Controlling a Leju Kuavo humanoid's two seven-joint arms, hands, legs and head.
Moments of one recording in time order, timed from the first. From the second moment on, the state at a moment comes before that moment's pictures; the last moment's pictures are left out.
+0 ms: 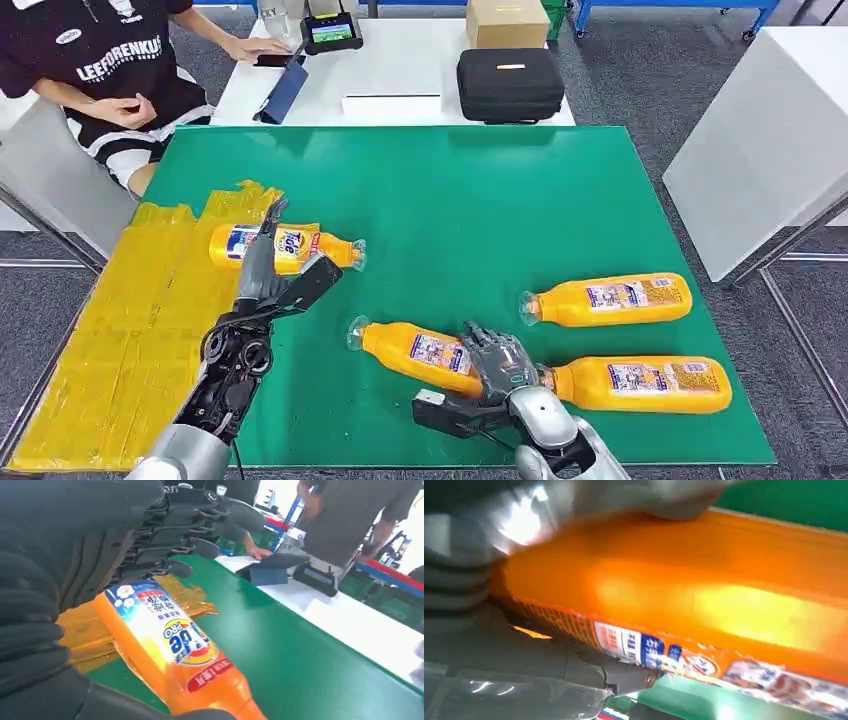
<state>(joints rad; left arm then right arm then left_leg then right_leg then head) -0.40 -0.14 -0.04 -0.93 -1.06 0.42 -0.20 -0.10 -0.06 0.57 -1.28 1.30 0.04 0.16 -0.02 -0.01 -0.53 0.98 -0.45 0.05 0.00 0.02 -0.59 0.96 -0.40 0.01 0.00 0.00</state>
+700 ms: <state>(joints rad) -0.27 -0.17 -0.07 -1.18 -0.49 0.07 -0.30 -0.03 0.03 0.40 -1.32 1.16 -0.32 0.06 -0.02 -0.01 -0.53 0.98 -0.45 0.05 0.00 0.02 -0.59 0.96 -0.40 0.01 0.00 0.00</state>
